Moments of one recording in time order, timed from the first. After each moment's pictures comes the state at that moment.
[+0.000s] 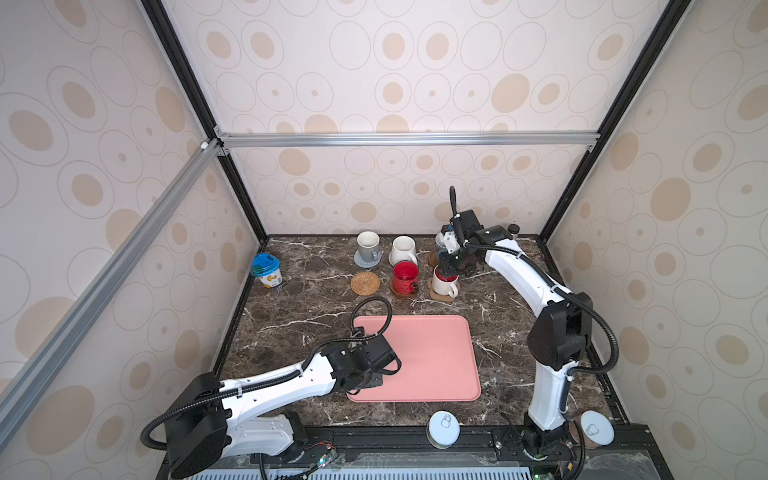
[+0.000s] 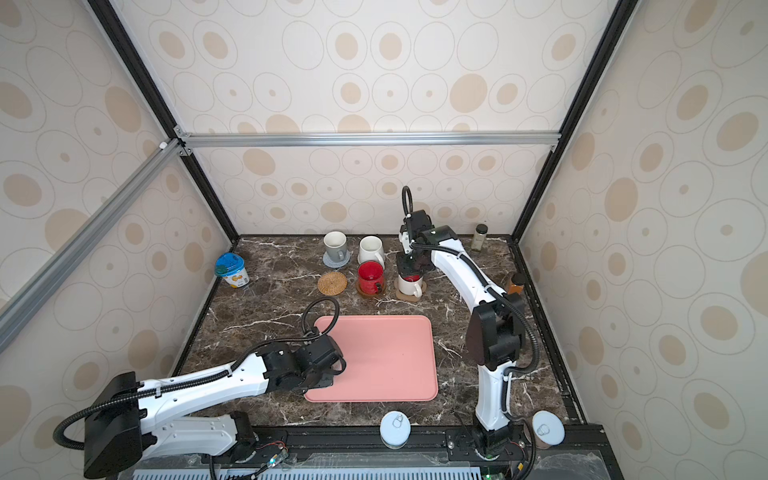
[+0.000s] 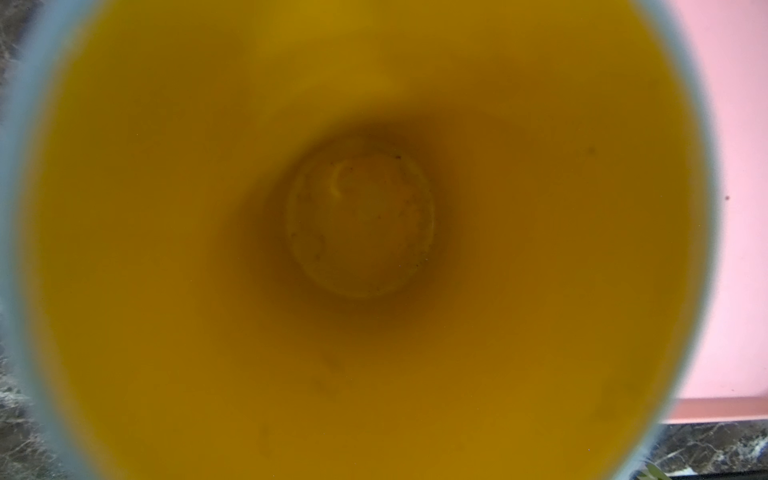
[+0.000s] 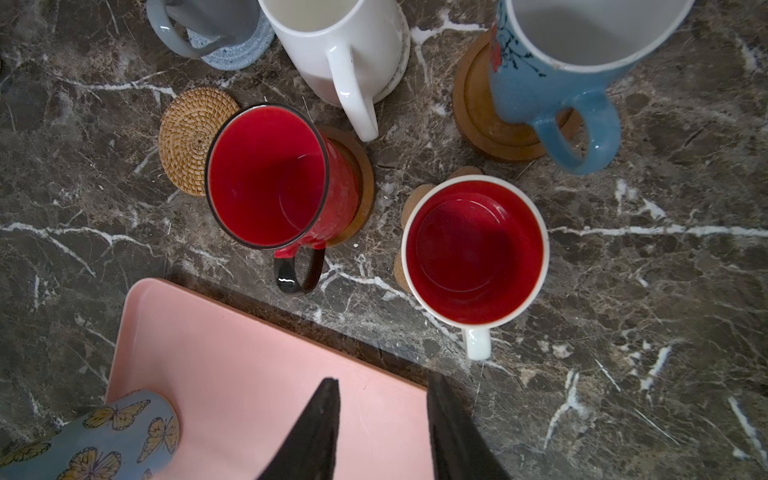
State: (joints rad) left arm -1.02 1.22 0.76 -0.82 -0.24 -1.10; right arm 0.38 1.96 1.88 -1.01 -0.12 0.15
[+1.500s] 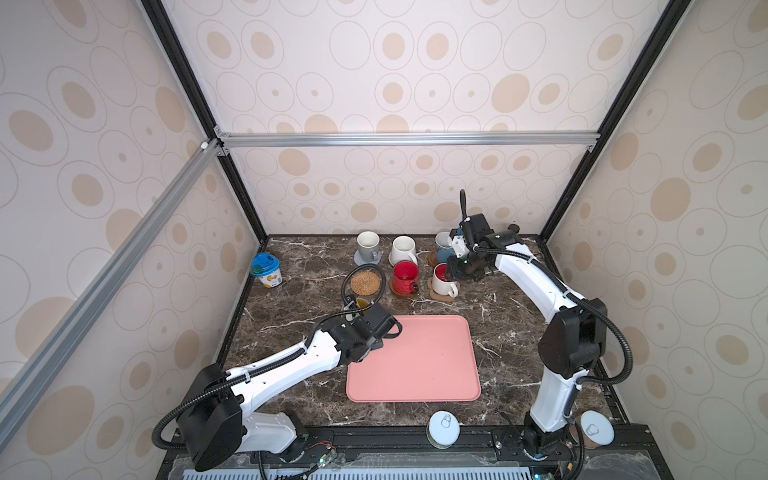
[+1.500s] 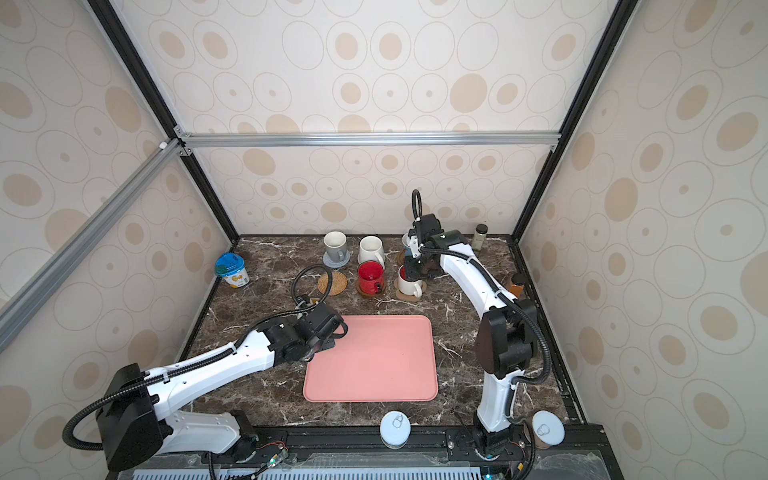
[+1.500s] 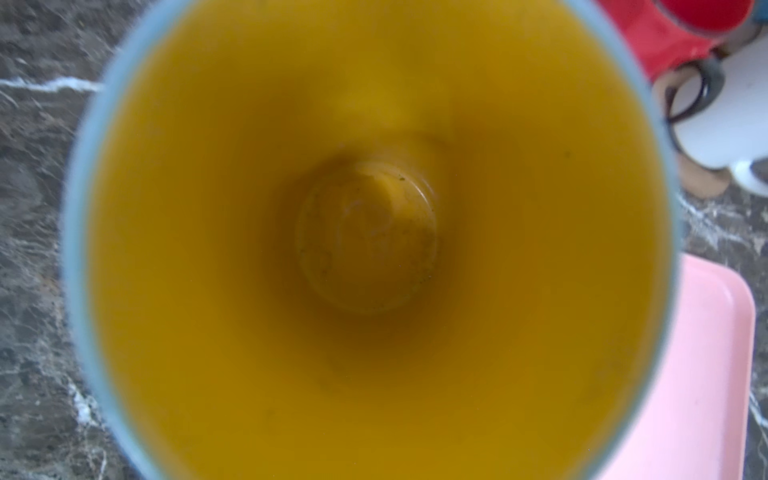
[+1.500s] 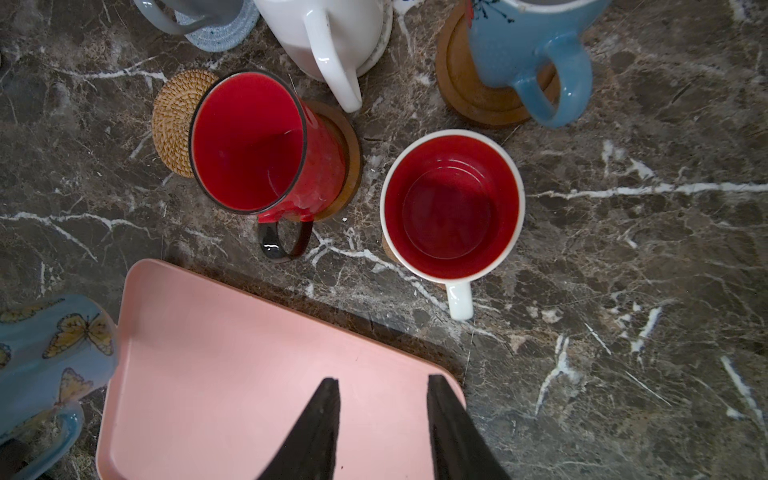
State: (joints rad) left arm -0.83 1.31 0.95 -0.78 -0.46 -1.05; right arm 0.34 1.87 1.76 -1.00 -0.15 0.15
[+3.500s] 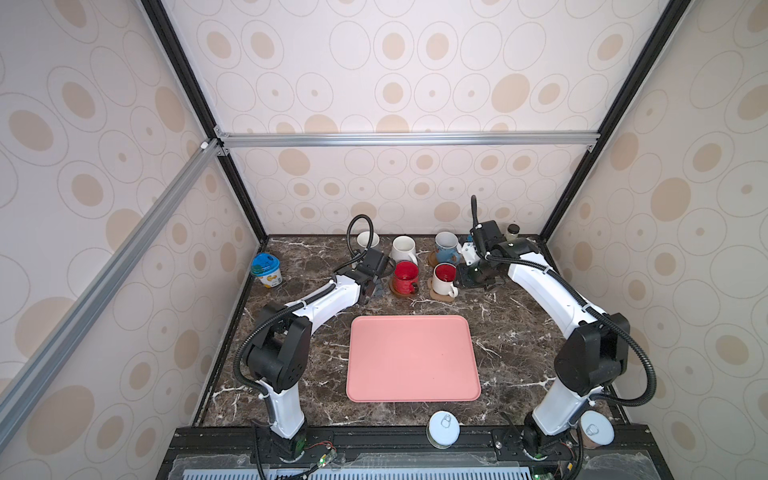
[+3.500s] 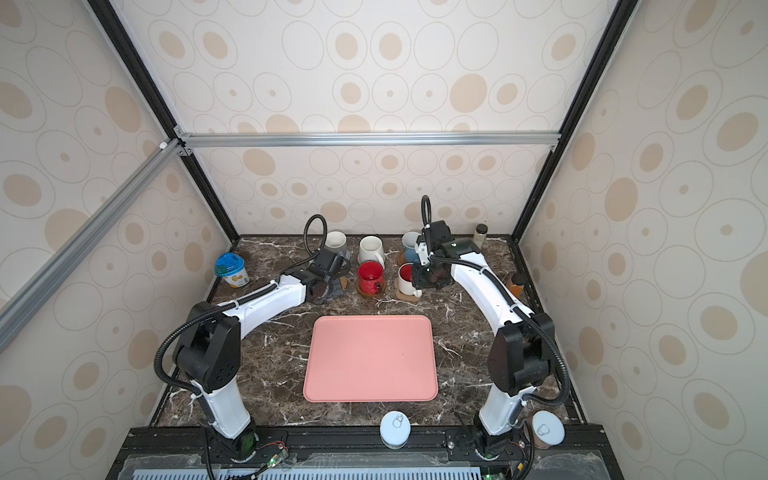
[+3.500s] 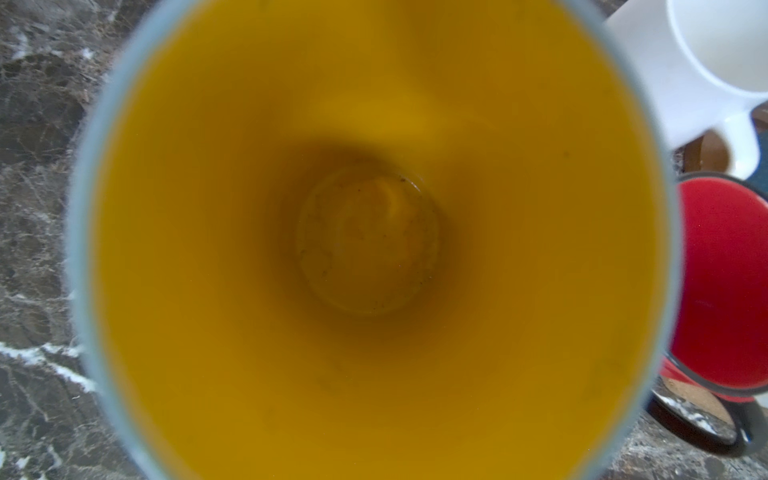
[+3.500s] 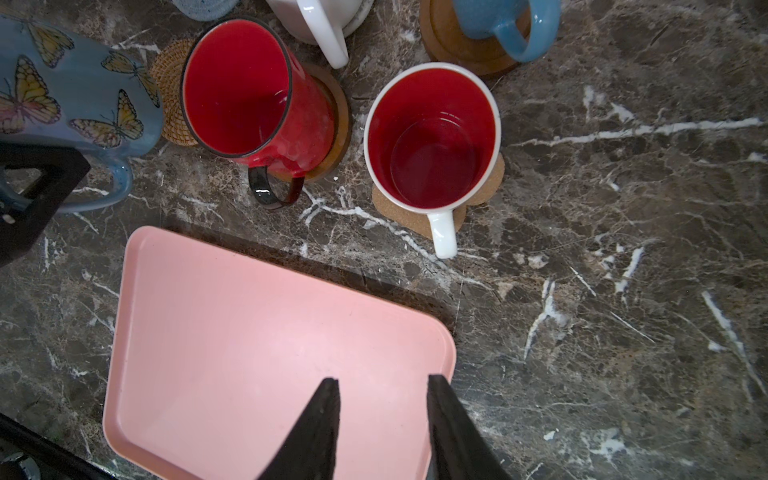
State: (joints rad) left arm -0.51 1.81 1.36 -0.57 -0.35 -0.72; right arm 0.32 1.73 1.61 -1.00 -0.15 0.16
